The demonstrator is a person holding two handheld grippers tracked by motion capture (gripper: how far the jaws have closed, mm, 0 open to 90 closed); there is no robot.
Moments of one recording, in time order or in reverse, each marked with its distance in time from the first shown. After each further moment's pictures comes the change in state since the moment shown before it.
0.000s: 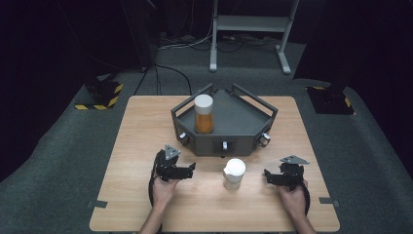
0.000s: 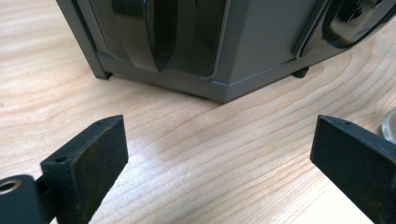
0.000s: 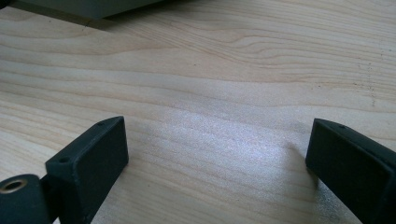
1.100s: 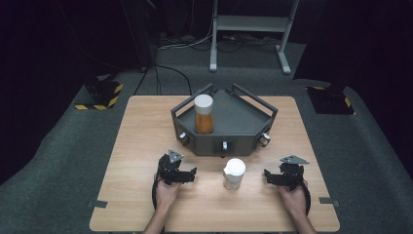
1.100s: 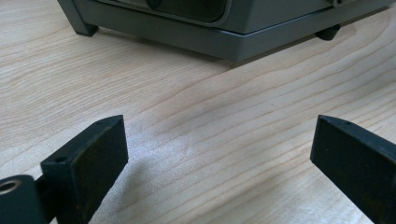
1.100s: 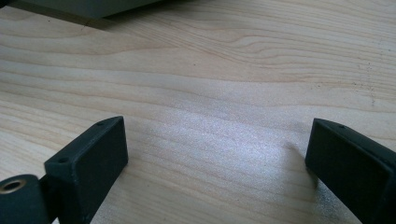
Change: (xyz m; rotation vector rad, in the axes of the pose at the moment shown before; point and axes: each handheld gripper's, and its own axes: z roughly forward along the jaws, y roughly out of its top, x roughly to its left) left arm -0.004 -0.009 0.024 0.066 0.021 0.007; right arm 0.000 0.001 0.000 0.002 -0.002 -0.003
